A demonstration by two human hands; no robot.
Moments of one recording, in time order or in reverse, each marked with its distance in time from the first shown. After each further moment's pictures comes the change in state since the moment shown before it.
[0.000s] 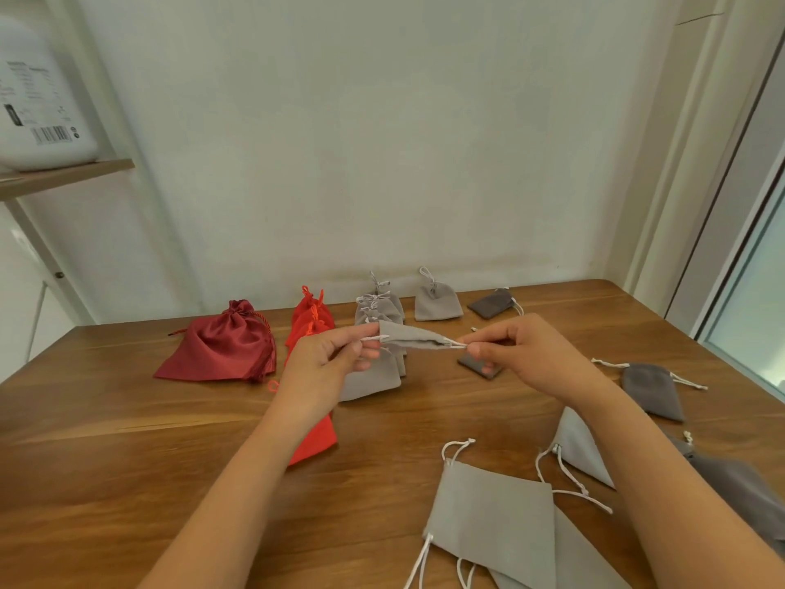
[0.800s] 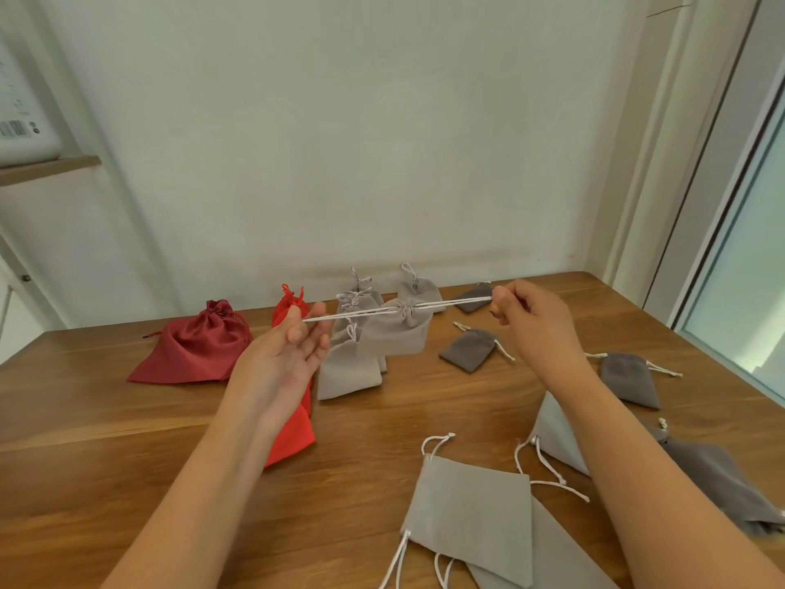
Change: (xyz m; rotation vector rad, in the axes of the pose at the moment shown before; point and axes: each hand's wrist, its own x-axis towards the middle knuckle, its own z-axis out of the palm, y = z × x) left_hand 0.002 0.014 -0.006 -0.864 0.101 -0.245; right_hand 0.002 0.010 -0.007 0.067 0.508 0.035
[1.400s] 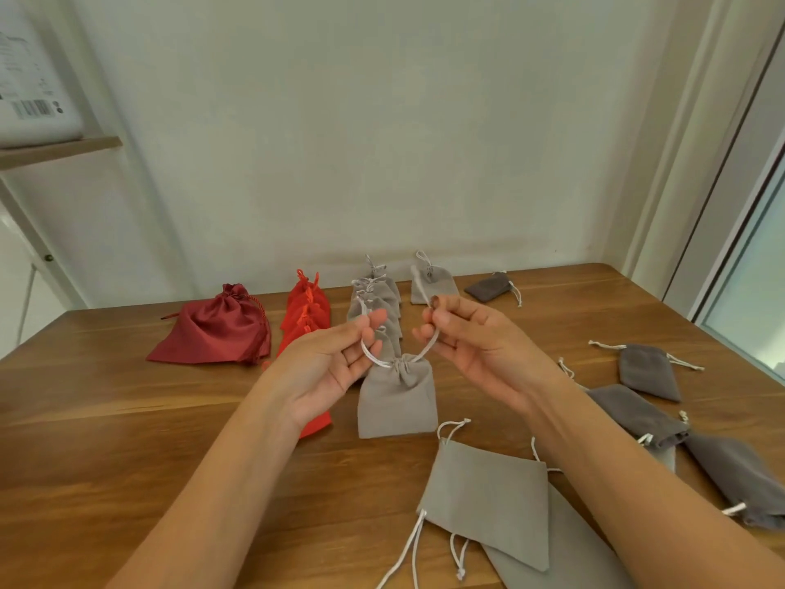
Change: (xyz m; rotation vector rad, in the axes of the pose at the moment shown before) left_hand -0.012 -0.008 0.013 0.096 -0.054 -0.282; right_hand -0.032 -0.026 0.042 1.109 -0.662 0.280
